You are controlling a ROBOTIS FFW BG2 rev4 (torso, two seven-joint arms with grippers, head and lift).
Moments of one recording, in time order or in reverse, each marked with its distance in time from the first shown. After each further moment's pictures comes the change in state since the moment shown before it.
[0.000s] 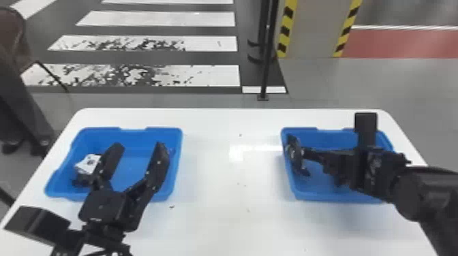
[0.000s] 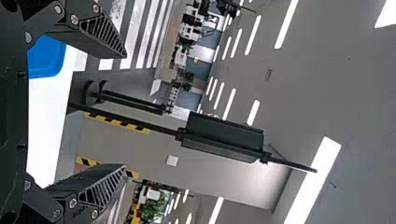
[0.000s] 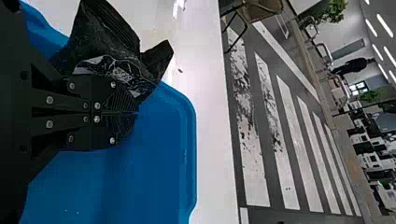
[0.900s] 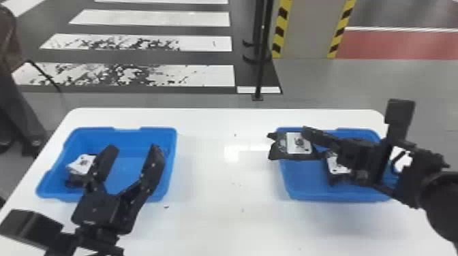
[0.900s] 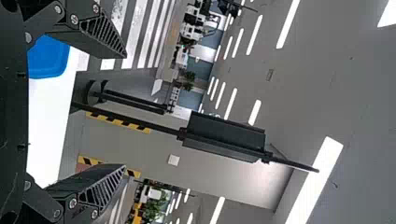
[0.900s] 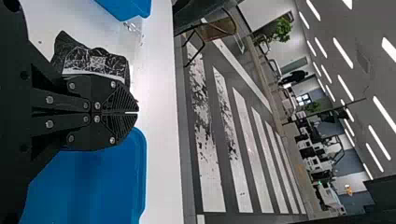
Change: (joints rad) left arm 0.003 0.002 -0.003 0.007 0.000 -0.003 -0.002; right arm 0.178 0.027 -0.178 -0.369 -0.074 0.057 -0.012
